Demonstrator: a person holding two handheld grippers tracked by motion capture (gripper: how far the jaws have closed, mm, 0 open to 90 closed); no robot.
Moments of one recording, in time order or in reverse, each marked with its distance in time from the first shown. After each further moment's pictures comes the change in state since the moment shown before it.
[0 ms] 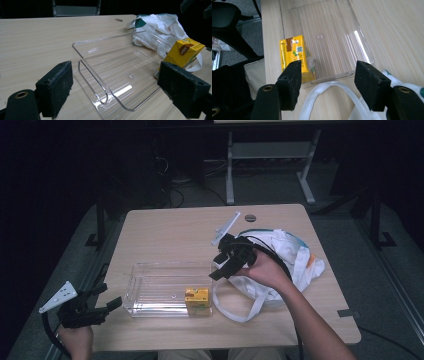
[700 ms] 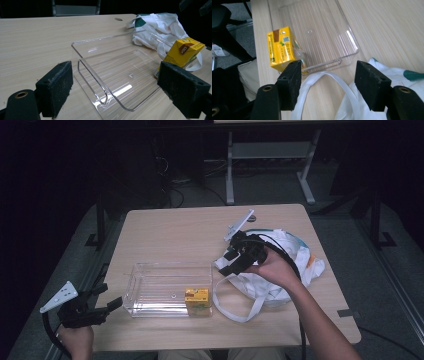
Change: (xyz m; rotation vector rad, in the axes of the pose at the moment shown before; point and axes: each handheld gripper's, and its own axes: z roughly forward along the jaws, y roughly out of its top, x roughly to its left) left arm -0.001 0.000 0.001 0.008 0.000 0.004; right arm -0.013 -0.020 -0.013 -0.011 -0.037 0.055
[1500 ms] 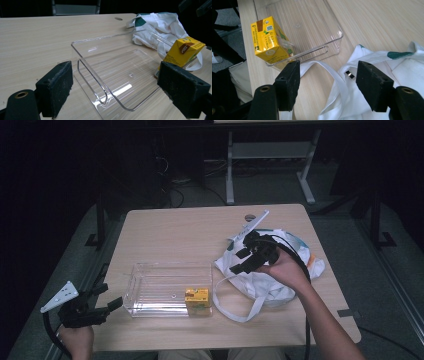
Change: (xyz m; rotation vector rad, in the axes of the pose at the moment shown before) left arm 0.000 0.000 0.001 0.005 -0.001 0.001; right arm -0.013 -0.028 -0.011 -0.022 -0.051 0.073
